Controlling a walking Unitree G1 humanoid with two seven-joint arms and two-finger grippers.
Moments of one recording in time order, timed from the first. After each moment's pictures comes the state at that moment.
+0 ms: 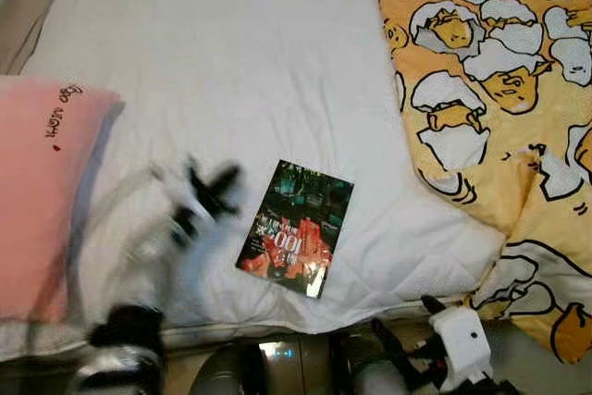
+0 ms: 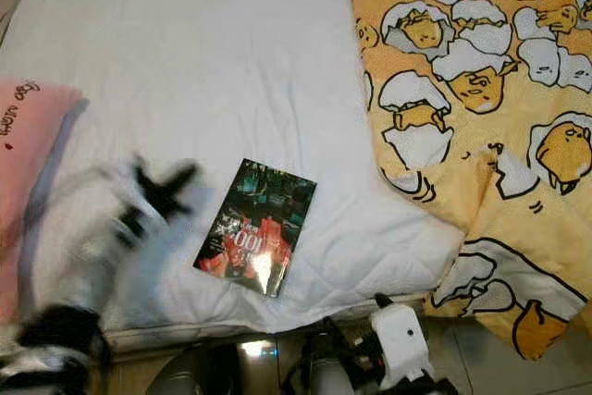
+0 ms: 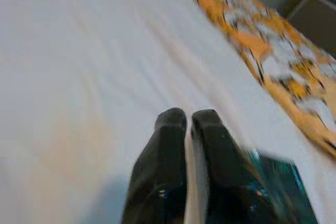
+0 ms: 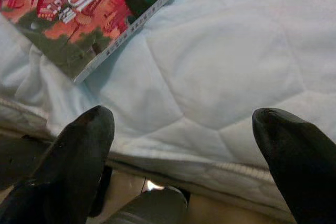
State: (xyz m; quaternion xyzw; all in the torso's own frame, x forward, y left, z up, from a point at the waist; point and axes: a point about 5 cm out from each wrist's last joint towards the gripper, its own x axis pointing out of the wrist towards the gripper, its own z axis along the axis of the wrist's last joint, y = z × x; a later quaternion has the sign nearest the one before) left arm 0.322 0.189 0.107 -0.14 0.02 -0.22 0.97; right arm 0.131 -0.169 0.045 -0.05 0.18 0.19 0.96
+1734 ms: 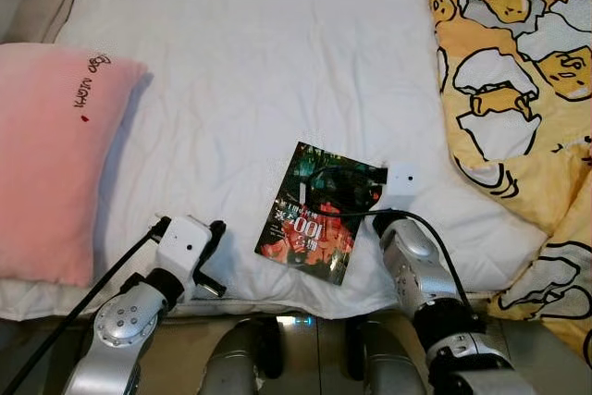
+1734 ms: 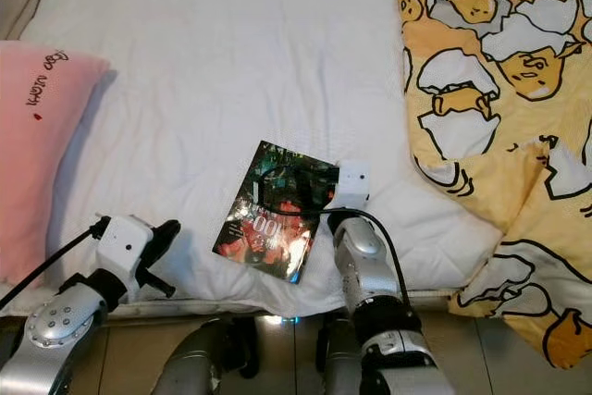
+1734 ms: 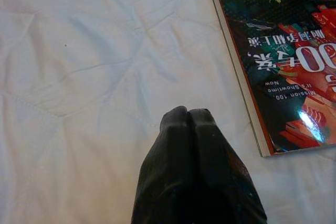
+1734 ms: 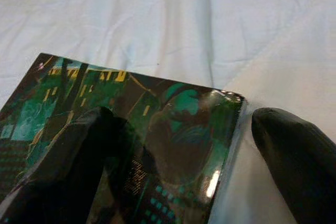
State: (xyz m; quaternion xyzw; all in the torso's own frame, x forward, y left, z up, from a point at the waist) left arm 0.228 0.181 0.084 0.15 0.09 -0.20 0.96; right arm 0.330 -0.116 0.068 0.12 0.08 0.09 0.98
